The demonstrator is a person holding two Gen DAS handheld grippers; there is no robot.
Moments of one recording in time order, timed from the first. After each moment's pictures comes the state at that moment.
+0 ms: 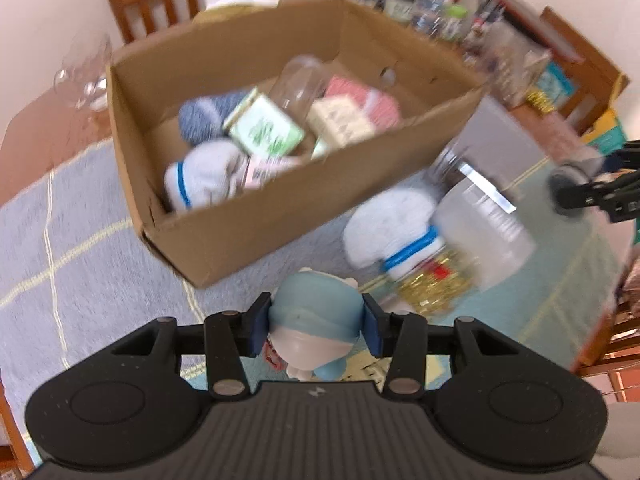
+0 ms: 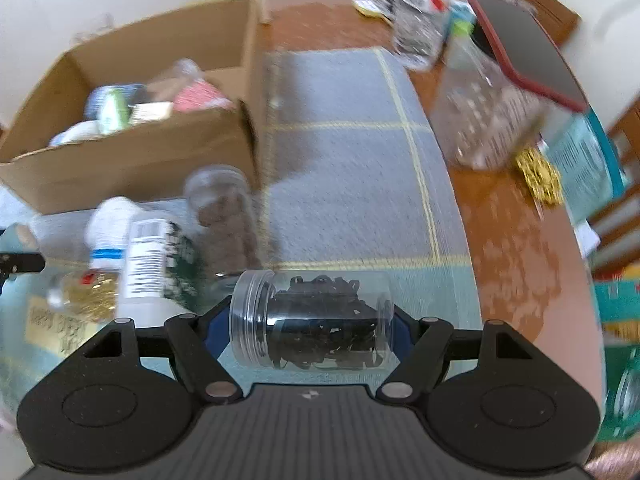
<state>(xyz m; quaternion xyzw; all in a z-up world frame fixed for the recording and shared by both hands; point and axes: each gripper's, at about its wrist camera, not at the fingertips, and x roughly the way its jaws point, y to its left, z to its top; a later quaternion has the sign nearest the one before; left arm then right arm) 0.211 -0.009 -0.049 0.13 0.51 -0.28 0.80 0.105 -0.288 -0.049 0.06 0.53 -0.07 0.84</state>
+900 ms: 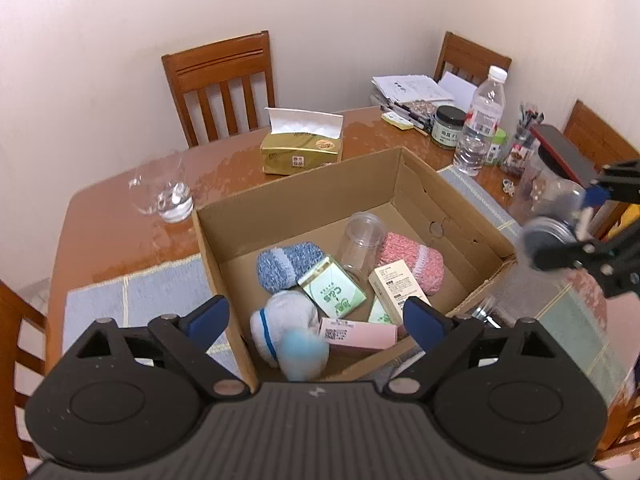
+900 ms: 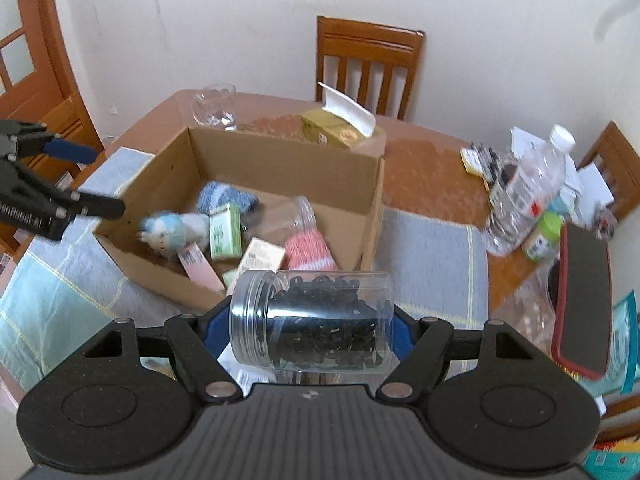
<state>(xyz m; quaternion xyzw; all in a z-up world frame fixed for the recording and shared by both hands) 0.258 -0.001 0.027 0.10 0.41 -0.22 0.88 0.176 -0.249 0.045 -0.03 0.44 0.06 0.90</state>
